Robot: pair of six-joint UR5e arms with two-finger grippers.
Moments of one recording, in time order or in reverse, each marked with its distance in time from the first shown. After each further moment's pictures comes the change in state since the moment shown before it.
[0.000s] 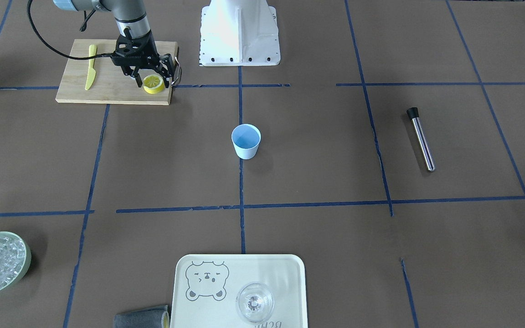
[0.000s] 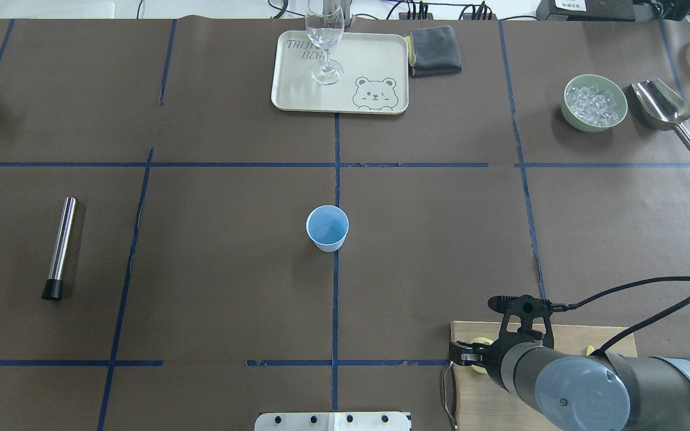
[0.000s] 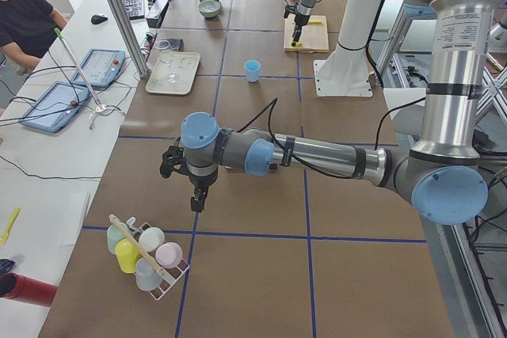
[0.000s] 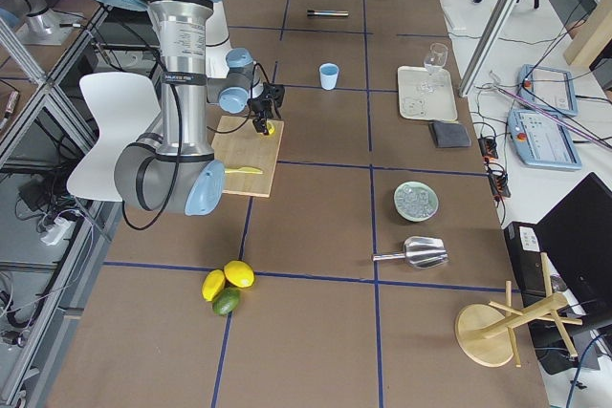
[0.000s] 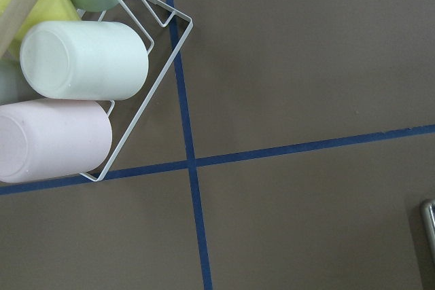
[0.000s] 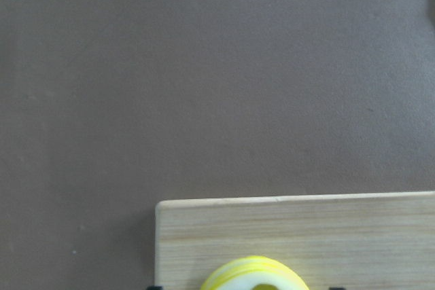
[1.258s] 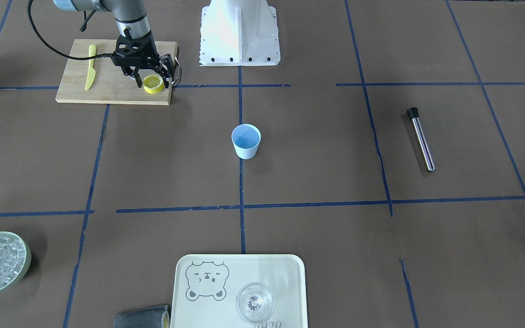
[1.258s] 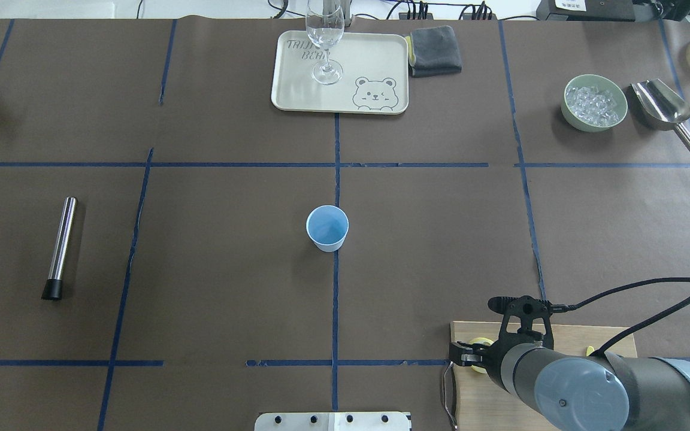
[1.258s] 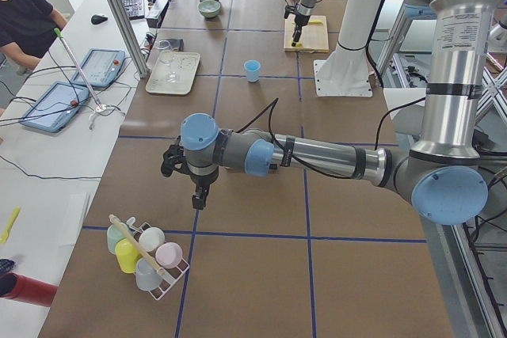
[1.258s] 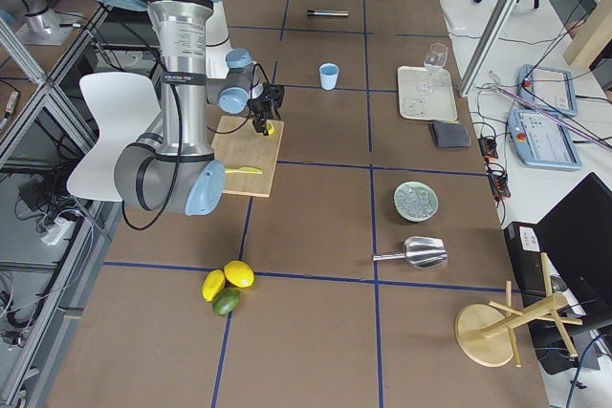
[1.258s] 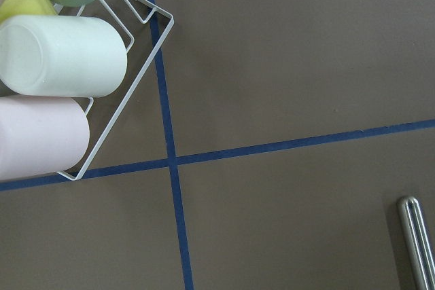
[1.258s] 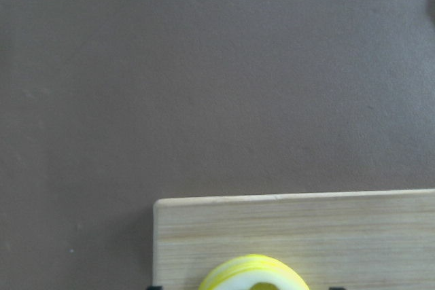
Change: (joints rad) left arm 0.000 0.000 0.003 0.000 -0.046 0.000; right arm -0.002 0.002 -0.003 0.000 0.000 0.003
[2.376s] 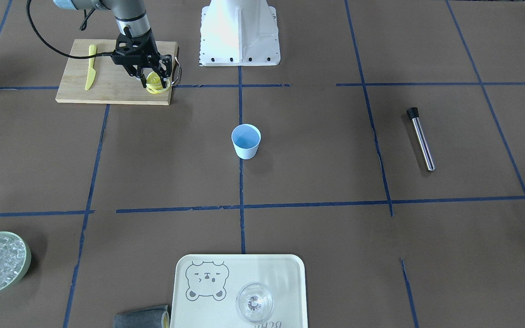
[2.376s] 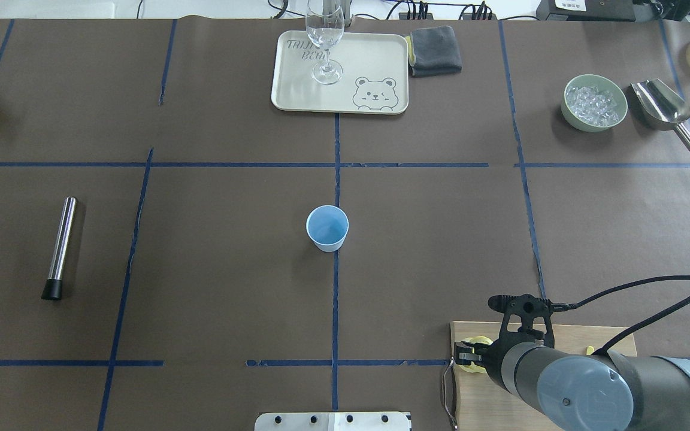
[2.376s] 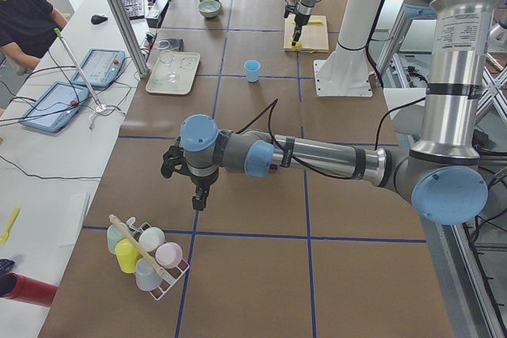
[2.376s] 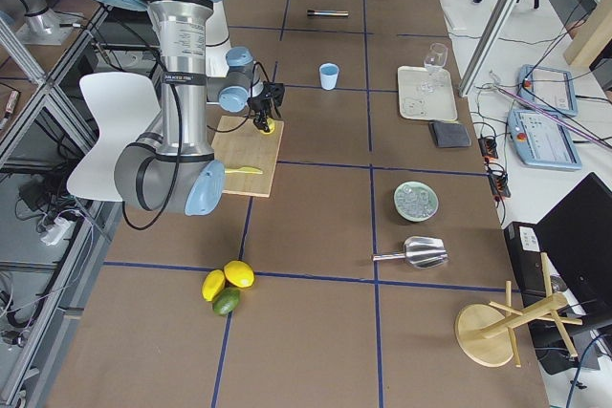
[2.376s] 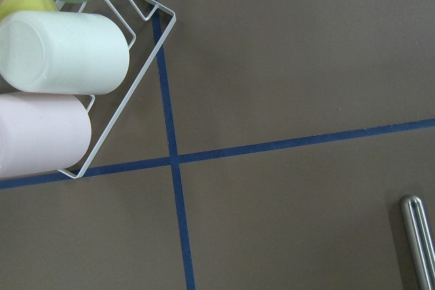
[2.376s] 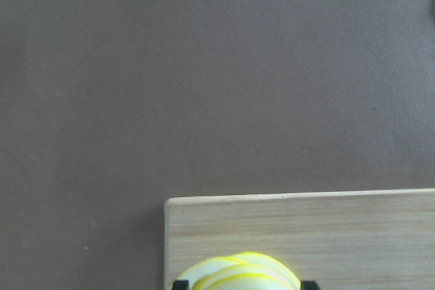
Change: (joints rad) left arm 0.000 0.000 0.006 0.000 0.000 0.000; right arm 0.005 -0.003 0.021 -0.002 0.008 -0.002
